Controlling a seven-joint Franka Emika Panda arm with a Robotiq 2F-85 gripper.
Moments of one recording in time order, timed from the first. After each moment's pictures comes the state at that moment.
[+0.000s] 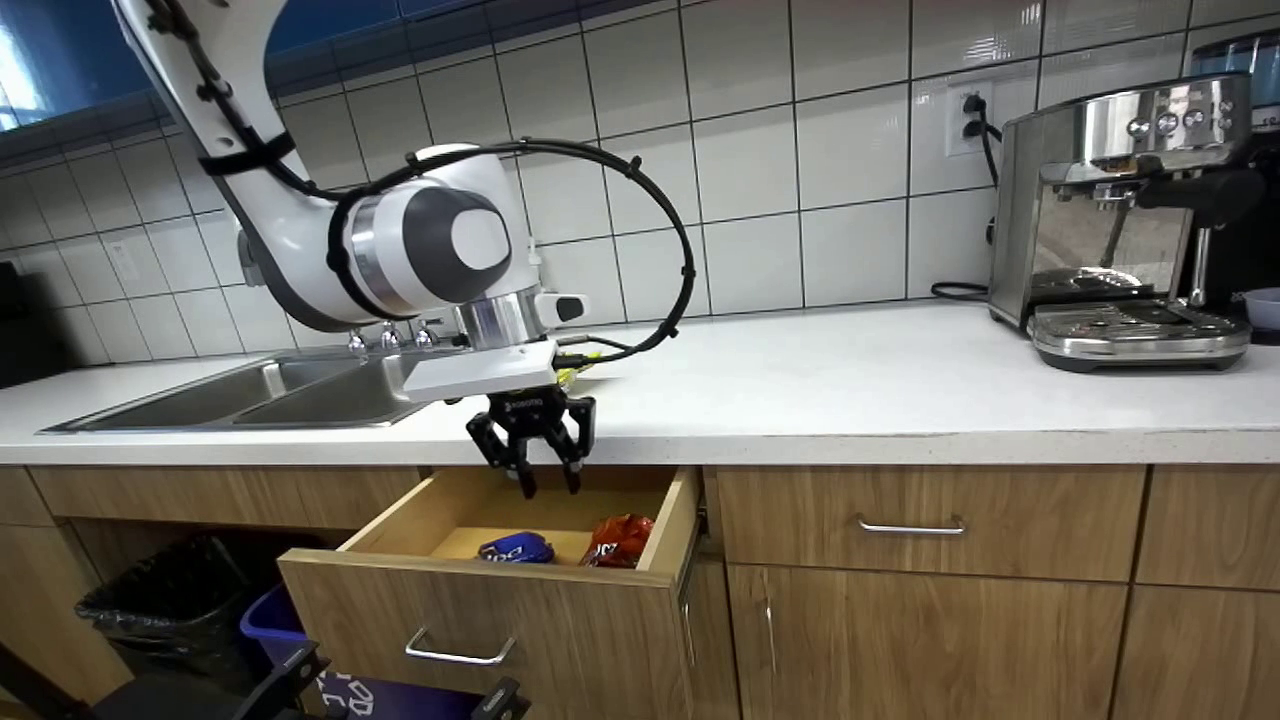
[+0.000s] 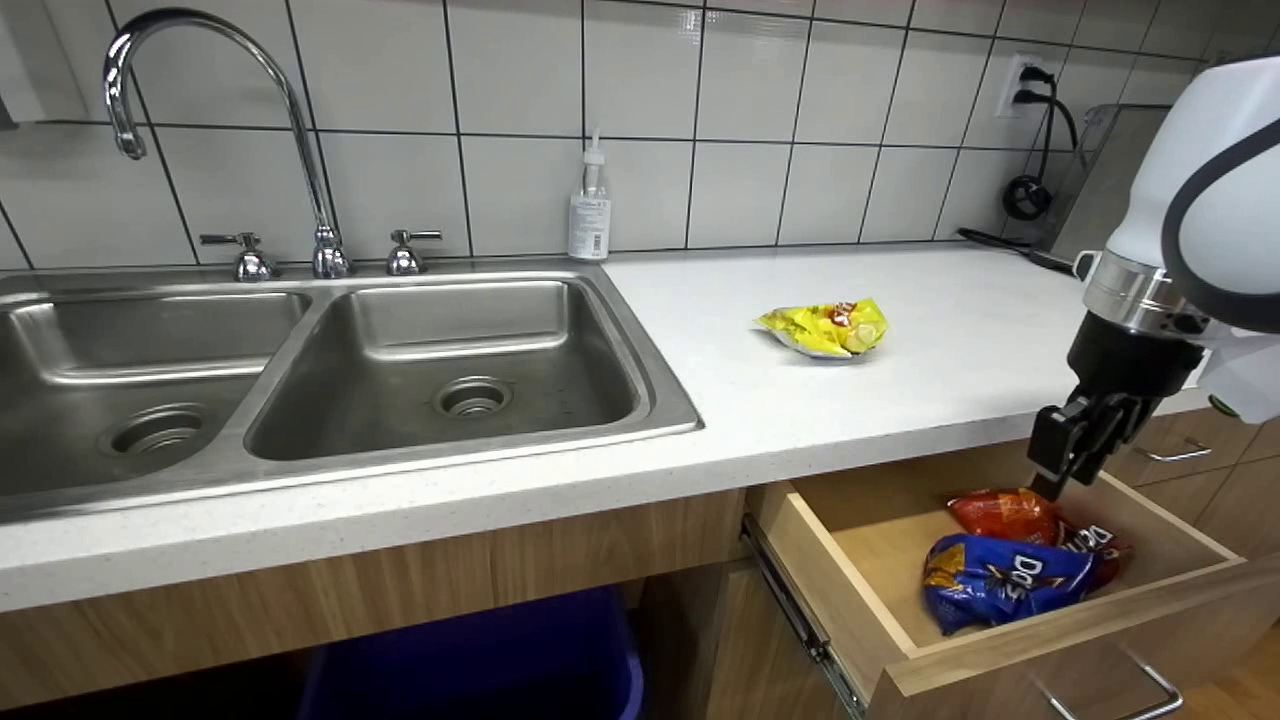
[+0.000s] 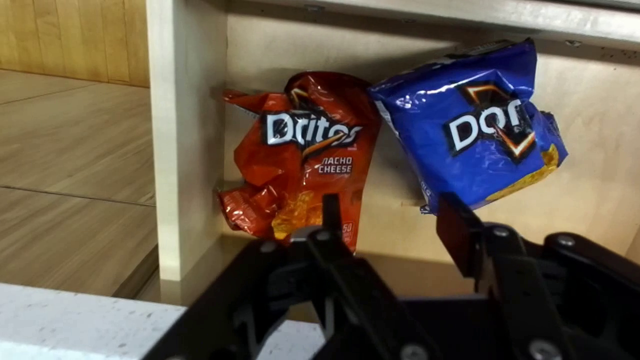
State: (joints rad) arm -0.04 0.14 -0.07 -2.64 -0.16 2.82 -0.20
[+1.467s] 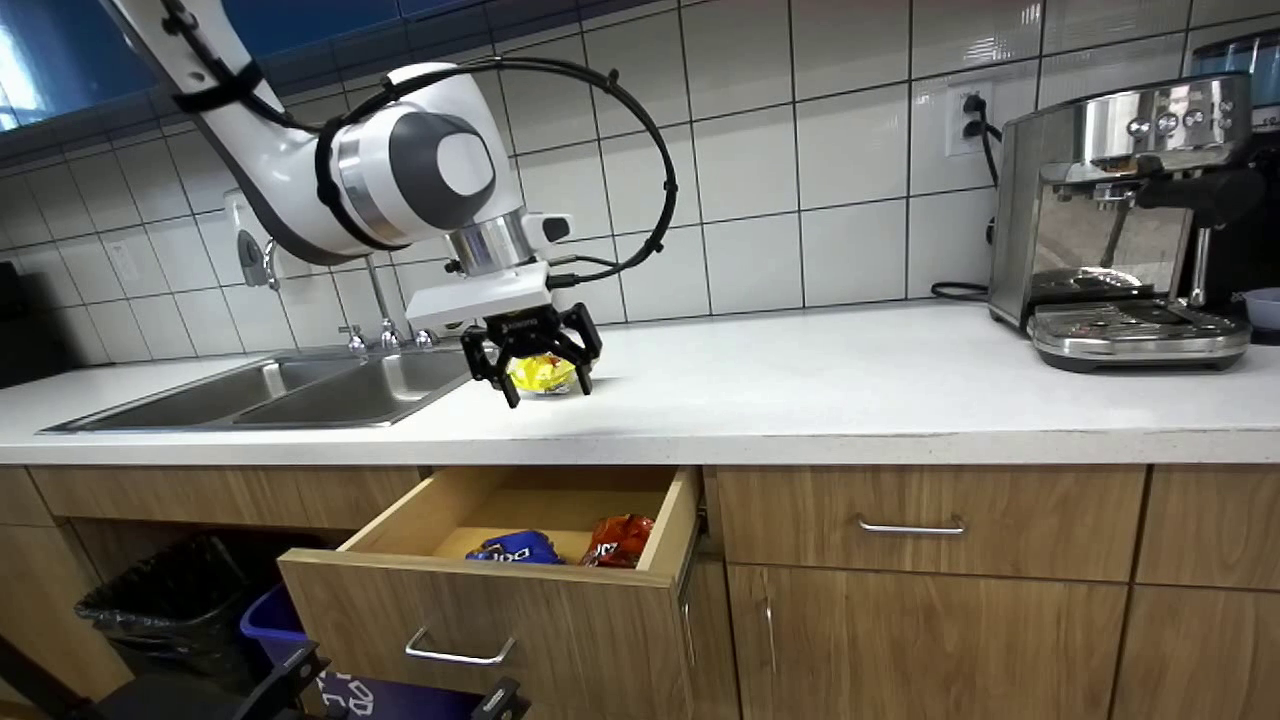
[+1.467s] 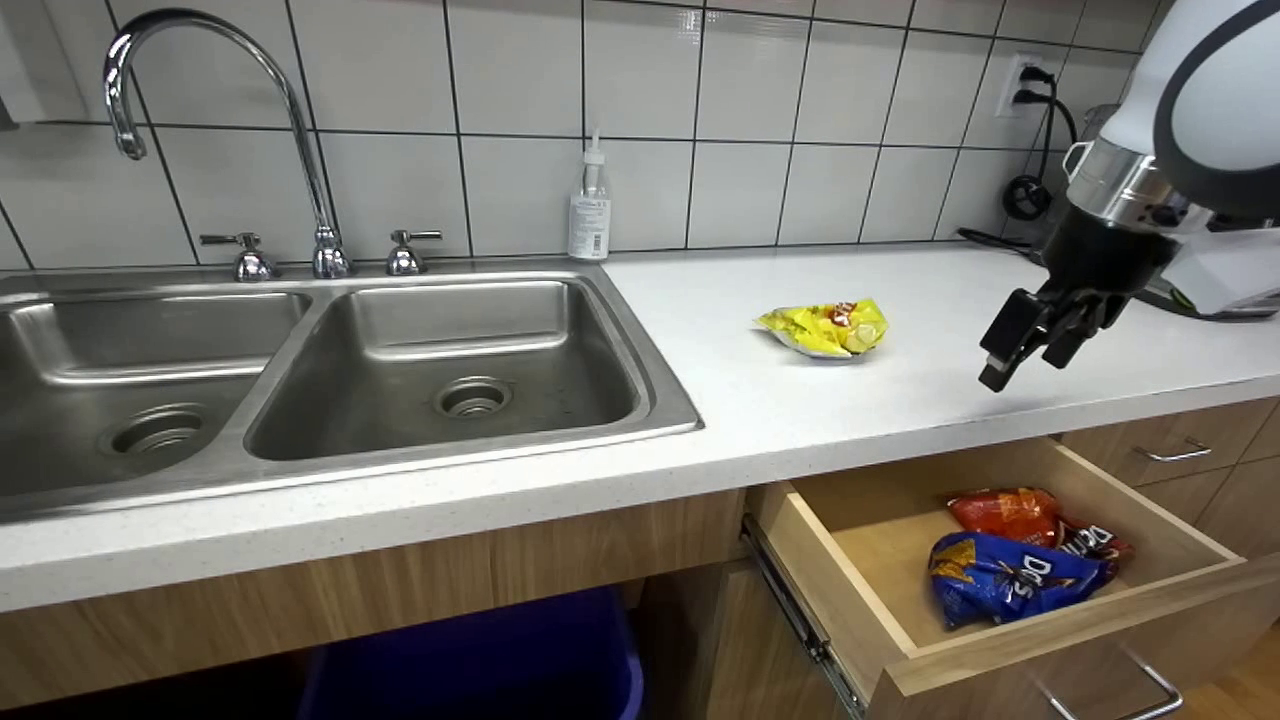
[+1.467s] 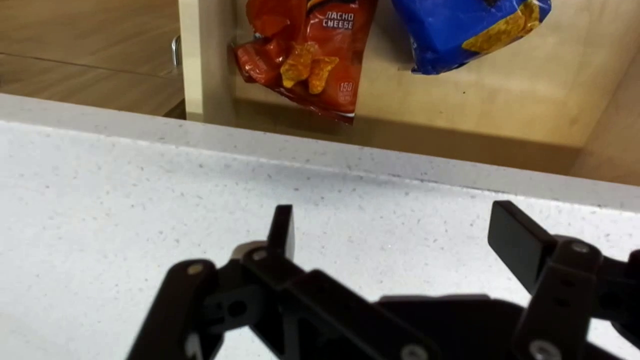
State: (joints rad) arm -0.03 0.03 -0.04 -2.57 -0.13 2.81 -0.20
